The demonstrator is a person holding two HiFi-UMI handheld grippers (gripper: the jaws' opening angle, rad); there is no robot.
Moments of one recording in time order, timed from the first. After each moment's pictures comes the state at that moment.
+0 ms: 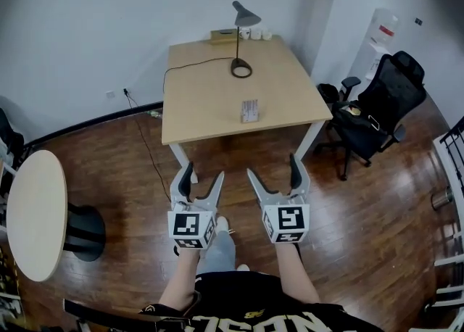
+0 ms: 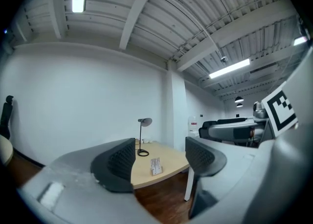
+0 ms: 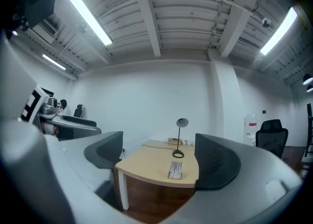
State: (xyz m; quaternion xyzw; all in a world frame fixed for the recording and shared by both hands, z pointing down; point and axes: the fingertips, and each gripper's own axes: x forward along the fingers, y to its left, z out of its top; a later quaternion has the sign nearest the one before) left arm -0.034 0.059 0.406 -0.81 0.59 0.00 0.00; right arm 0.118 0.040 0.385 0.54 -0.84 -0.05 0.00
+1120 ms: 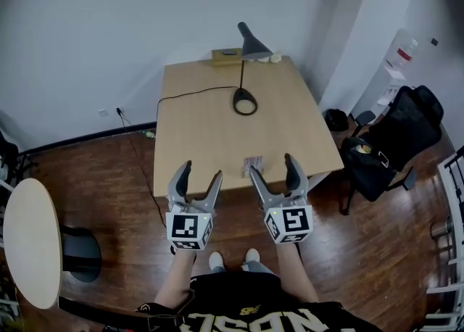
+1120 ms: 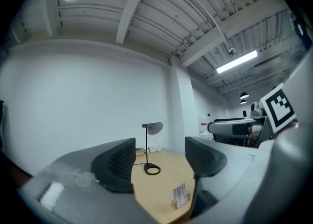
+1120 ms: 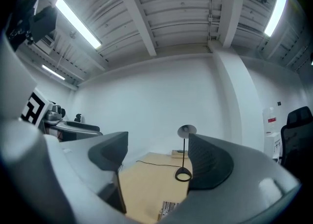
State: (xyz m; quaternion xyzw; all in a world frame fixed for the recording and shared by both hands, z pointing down) left arm -0.060 -0.221 0.365 -0.80 0.60 -0.01 0.03; right arm 0.094 -0.245 0.349 0.50 -0.87 -0.04 -0.05
